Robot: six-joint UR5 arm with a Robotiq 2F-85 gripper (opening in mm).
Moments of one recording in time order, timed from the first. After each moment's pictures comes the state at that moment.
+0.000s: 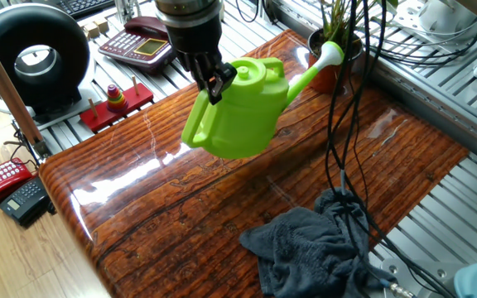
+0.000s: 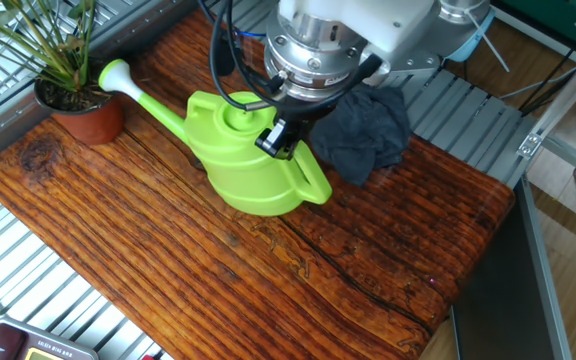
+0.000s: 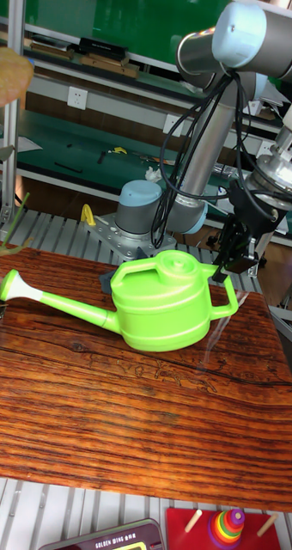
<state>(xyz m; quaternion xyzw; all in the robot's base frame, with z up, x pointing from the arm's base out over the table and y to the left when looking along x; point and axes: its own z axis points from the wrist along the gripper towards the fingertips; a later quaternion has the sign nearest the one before) 0.501 0.130 0.249 0.72 -0.69 0.03 0.06</state>
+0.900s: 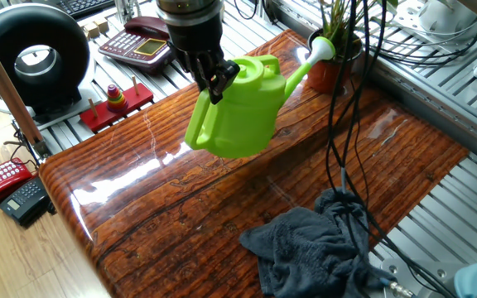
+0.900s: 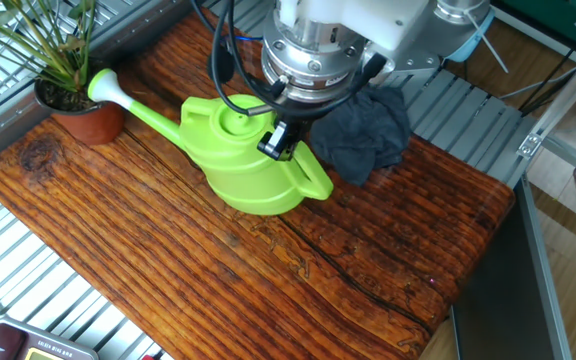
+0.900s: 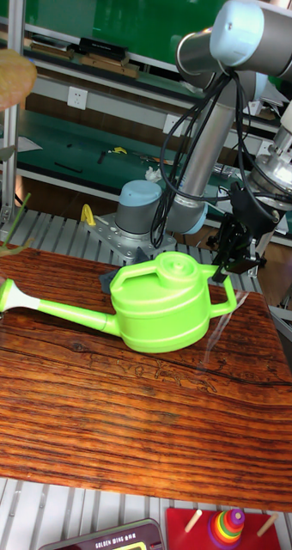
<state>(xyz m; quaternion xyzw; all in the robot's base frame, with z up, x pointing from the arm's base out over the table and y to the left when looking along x) 0.500 0.132 0.249 0.74 -0.67 0.02 0.06</state>
